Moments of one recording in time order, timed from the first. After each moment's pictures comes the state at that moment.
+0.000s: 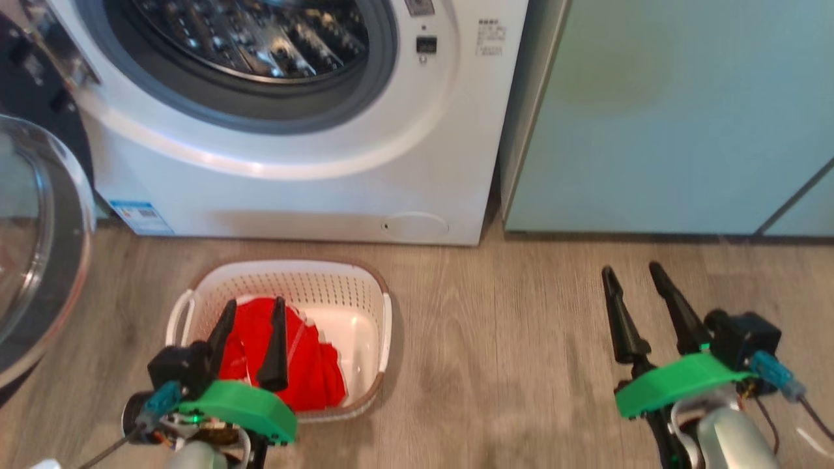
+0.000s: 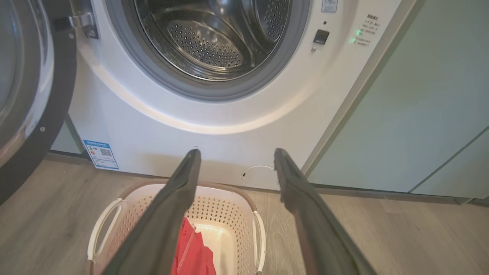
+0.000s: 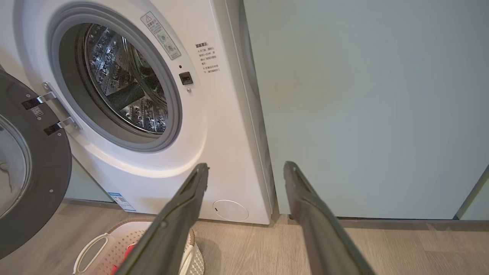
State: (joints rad) left arm -0.02 0.05 -0.13 0.25 -0.29 0.01 -0.26; right arm -0.04 -0.05 0.03 0.25 0.27 0.13 -0.25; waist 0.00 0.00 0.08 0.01
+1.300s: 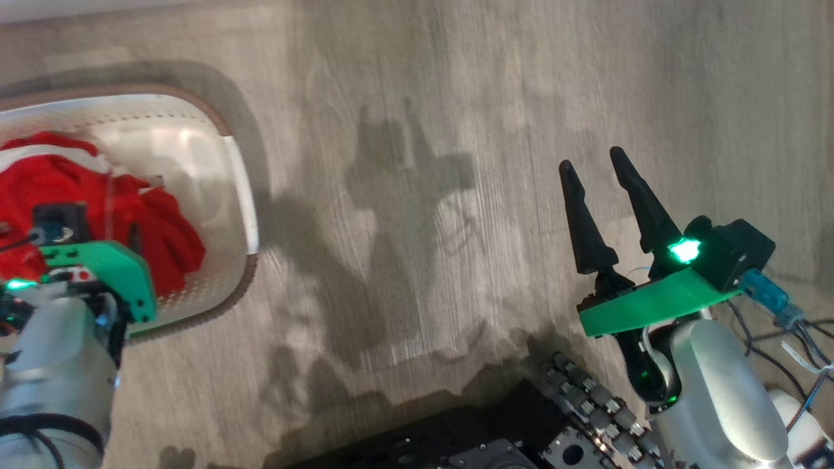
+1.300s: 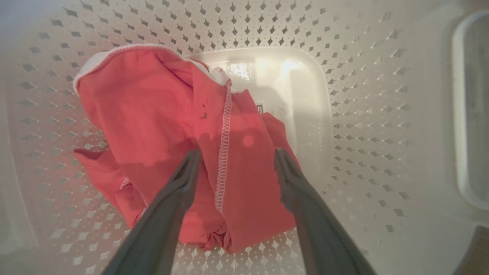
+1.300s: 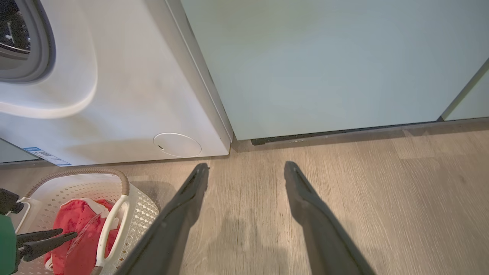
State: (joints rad) left arm -0.77 0.26 -0.07 1.26 -0.15 -0.01 -0.23; right arm -0.26 -0.05 0.16 0.14 0.33 0.13 -0.25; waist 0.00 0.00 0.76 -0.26
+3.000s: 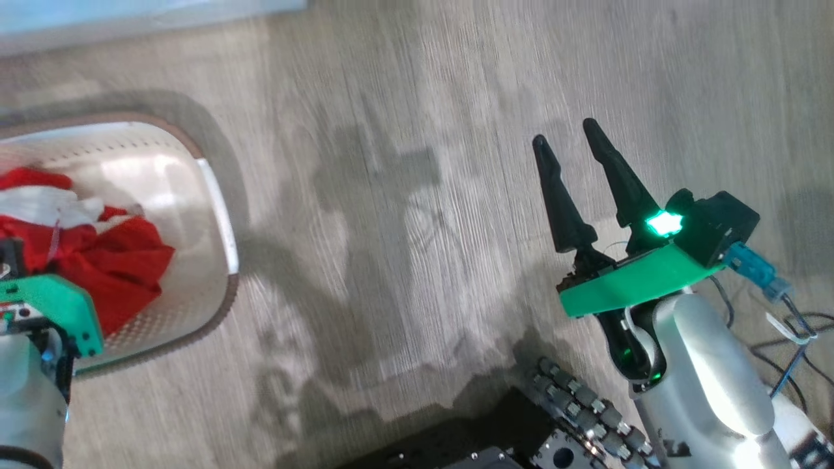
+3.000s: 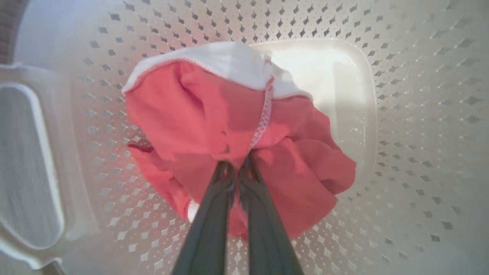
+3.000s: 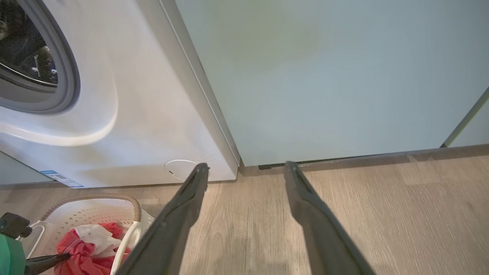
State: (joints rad) left arm -0.72 0.37 -0.09 1.29 -0.22 0.01 -0.23; right arm -0.34 -0.05 0.24 0.15 0.38 0.13 -0.25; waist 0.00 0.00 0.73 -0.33
